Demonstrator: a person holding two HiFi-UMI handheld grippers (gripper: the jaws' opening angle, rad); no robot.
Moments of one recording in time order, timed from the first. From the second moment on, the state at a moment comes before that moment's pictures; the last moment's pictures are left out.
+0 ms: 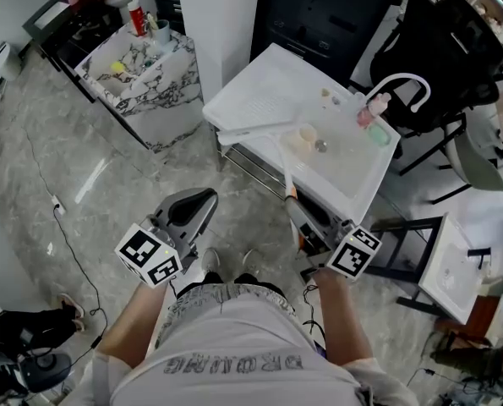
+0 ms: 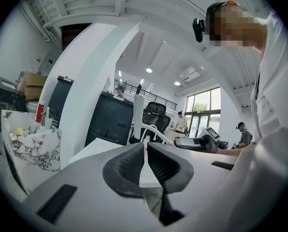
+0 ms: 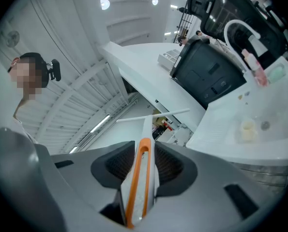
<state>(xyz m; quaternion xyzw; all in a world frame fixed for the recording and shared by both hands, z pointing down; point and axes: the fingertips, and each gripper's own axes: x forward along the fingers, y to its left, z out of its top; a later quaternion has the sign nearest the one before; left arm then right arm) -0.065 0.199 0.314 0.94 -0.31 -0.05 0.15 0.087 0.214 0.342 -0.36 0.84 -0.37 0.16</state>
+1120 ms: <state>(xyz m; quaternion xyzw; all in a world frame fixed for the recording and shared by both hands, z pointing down) -0.034 0.216 0.317 0.93 -0.33 -0.05 0.15 0.117 0.224 0.354 -0.34 0.84 -0.38 0.15</state>
